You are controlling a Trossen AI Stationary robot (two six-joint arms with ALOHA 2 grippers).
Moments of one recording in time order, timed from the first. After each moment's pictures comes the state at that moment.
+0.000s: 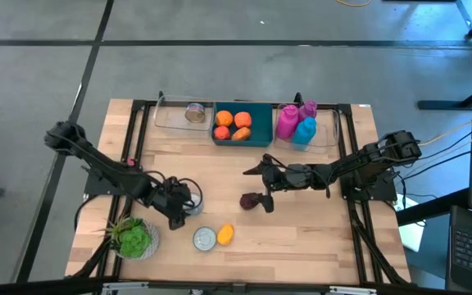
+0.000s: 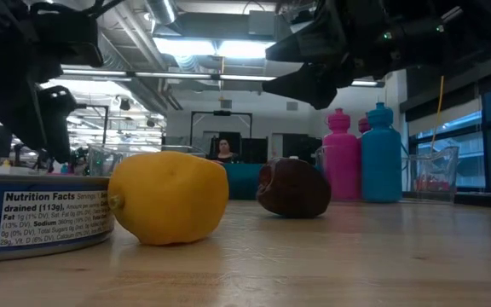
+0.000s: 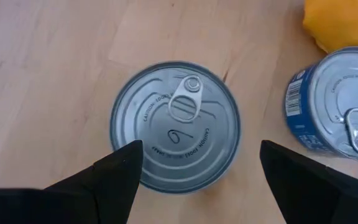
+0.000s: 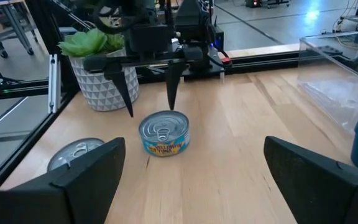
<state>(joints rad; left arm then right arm) -0.49 1.21 0.67 -0.47 -0.24 -0.78 0.21 1.58 0.62 0.75 0.16 0.16</state>
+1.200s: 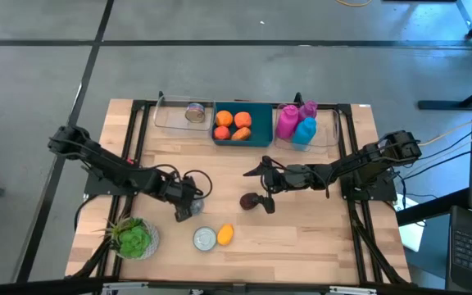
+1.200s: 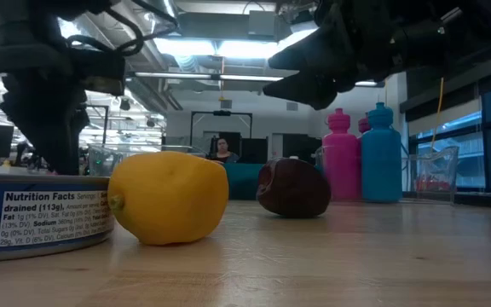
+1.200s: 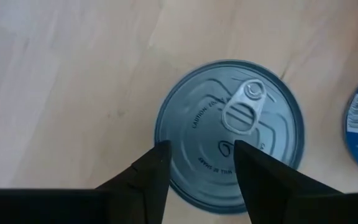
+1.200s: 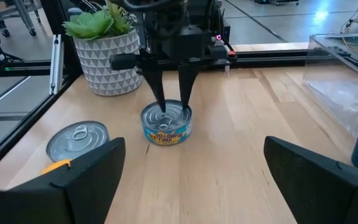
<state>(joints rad) -0.33 1.30 0.70 -0.53 -0.14 -0.74 0.21 1.58 0.62 0.72 0.14 0.10</state>
